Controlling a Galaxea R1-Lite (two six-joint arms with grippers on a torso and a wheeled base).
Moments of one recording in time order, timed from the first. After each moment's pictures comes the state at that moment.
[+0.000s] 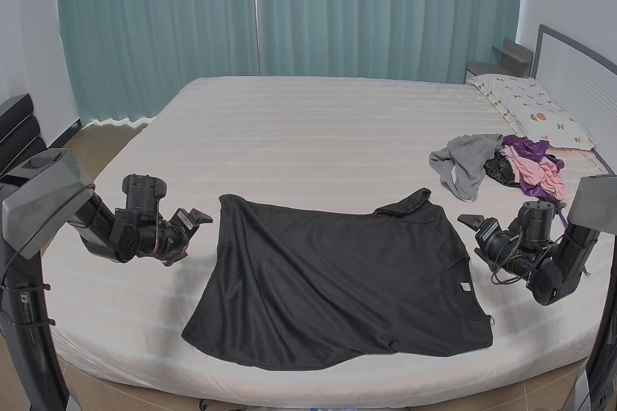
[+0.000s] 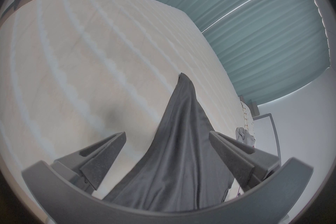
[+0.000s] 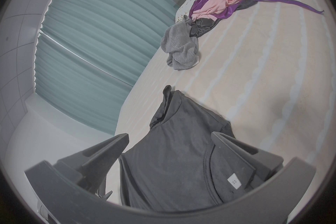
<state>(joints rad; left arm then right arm) -0.08 2.25 -1.04 -0.50 -0.18 -0.91 0.06 2.22 -0.55 -1.25 0.14 0.94</state>
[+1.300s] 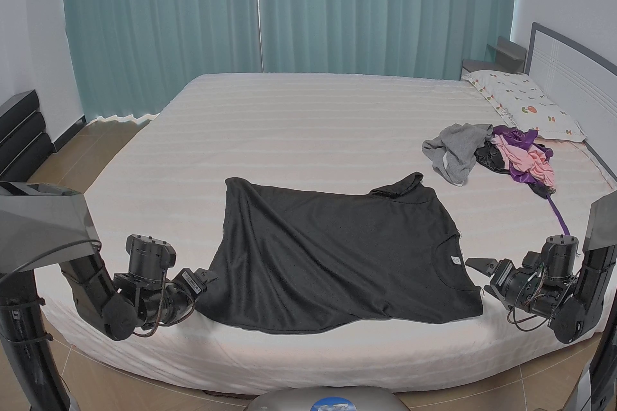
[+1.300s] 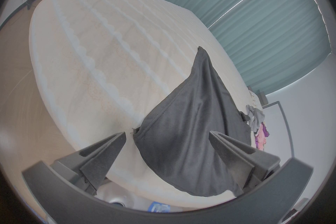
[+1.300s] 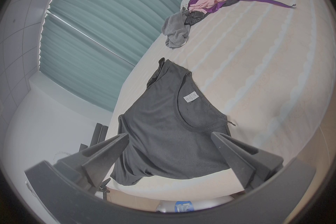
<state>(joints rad) -0.24 2.14 -0.47 -0.90 0.02 -0.97 0.04 2.15 -0.15 -1.48 0.28 0.80</state>
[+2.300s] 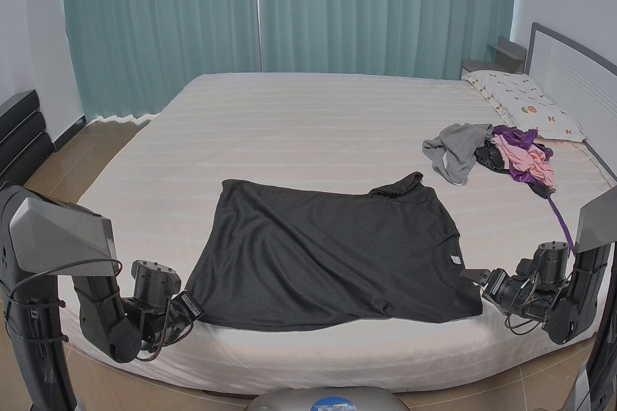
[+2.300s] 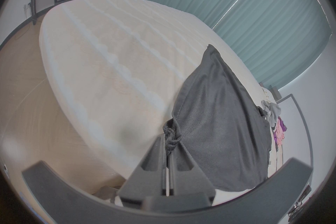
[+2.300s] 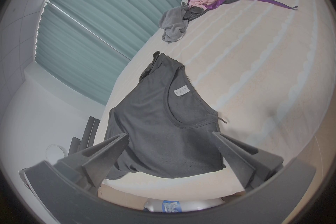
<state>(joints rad) -0.28 2.25 -0.35 -1.09 0.17 -0.91 0.03 2.22 -0.17 -1.47 0.27 0.73</state>
